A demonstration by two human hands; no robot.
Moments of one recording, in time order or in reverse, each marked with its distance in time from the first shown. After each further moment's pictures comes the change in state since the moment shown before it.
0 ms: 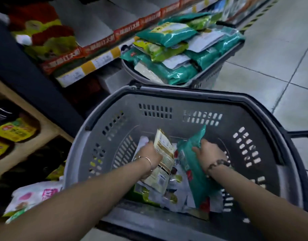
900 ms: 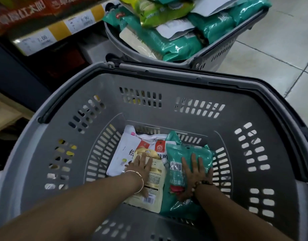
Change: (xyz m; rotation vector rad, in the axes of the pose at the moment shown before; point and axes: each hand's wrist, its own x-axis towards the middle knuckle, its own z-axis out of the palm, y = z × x) left_hand 0.037 -0.063 0.103 0.928 -0.580 0.163; right_hand 0.017 0.078 0.126 -0.461 -0.564 -0.087
